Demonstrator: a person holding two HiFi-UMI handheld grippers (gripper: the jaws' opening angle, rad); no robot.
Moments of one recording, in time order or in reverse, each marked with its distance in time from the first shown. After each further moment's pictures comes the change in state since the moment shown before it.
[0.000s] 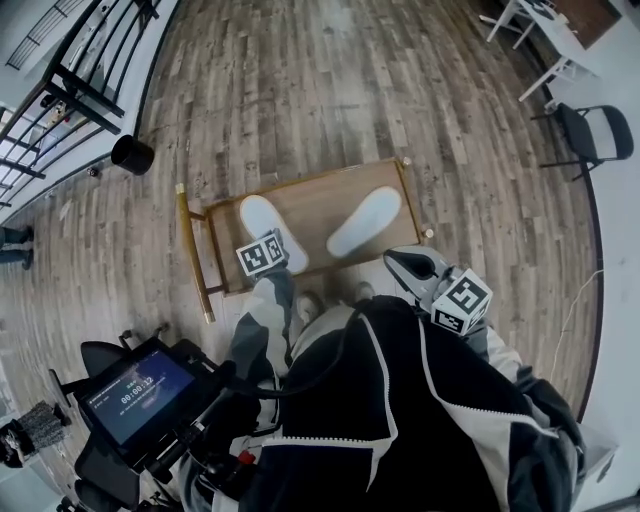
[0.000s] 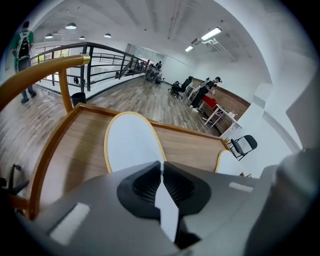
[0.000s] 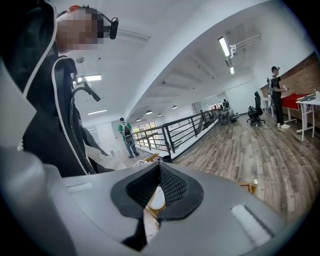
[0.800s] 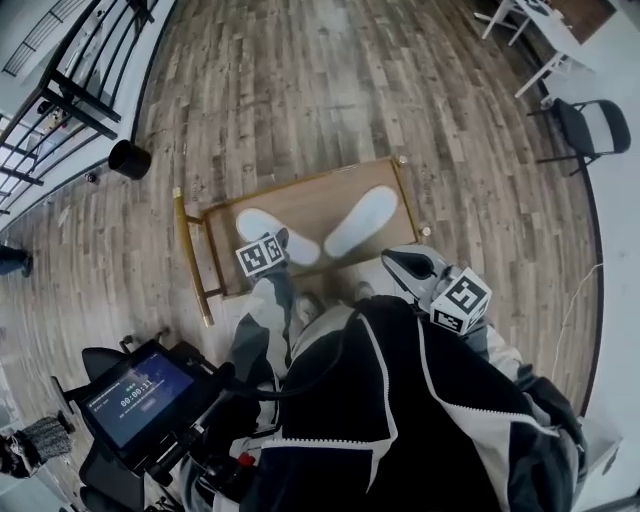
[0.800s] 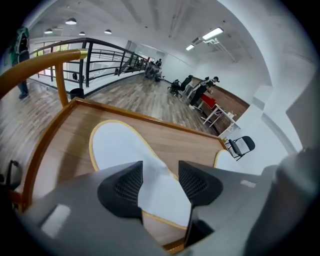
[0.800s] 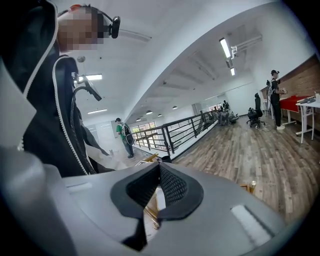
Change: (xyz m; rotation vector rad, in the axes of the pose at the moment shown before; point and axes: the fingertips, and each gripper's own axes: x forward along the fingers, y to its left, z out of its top) left arm 0.007 -0.006 -0.005 -0.022 0.023 -0.034; right arm 0.000 0.004 0.001 -0.017 -0.003 -0.006
